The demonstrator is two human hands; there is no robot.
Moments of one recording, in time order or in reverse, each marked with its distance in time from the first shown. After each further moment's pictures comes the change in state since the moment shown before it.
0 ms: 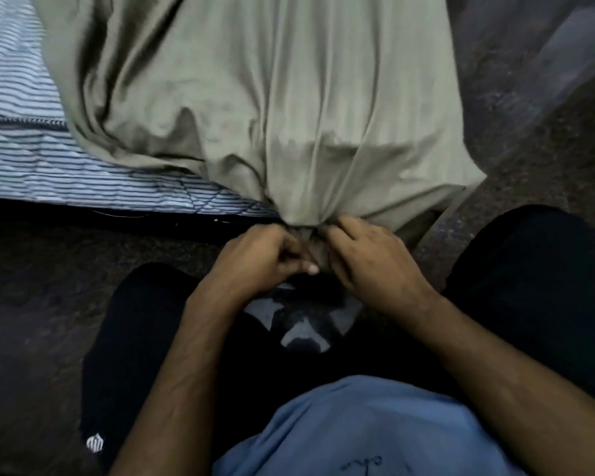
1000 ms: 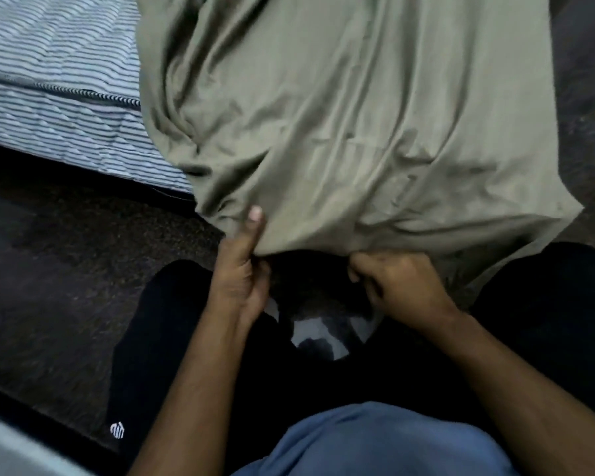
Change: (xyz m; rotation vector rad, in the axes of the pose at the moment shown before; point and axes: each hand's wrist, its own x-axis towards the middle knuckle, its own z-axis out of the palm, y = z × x) left_hand -0.030 -0.038 0.024 -1.888 0.683 -0.012; right_hand 0.013 -0.003 0.027 0.166 0.038 -0.192
